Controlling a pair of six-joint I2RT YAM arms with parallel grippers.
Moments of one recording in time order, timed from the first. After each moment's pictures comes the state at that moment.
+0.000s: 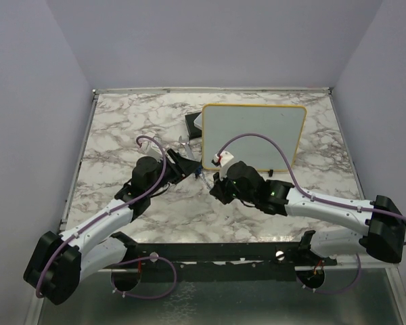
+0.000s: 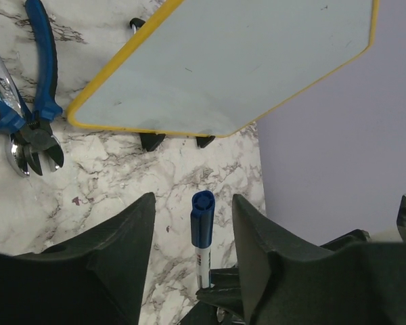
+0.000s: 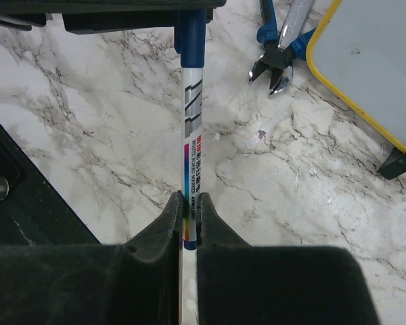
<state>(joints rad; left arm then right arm) -0.55 0.99 0.44 0.33 0.17 -1.06 1.07 1.25 0.82 -0.16 0.14 0.29</state>
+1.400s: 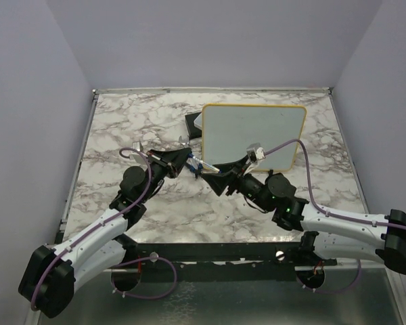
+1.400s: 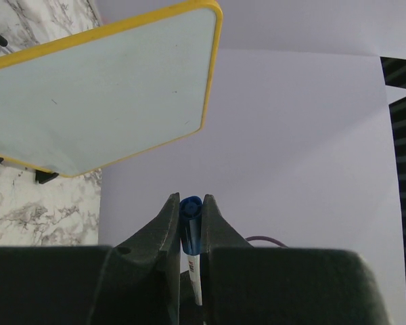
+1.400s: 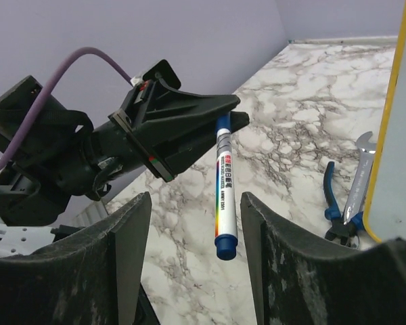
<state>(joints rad) -0.56 0.87 0.35 0.58 0.01 -1.64 1.09 1.03 0.54 0.65 0.19 0.42</state>
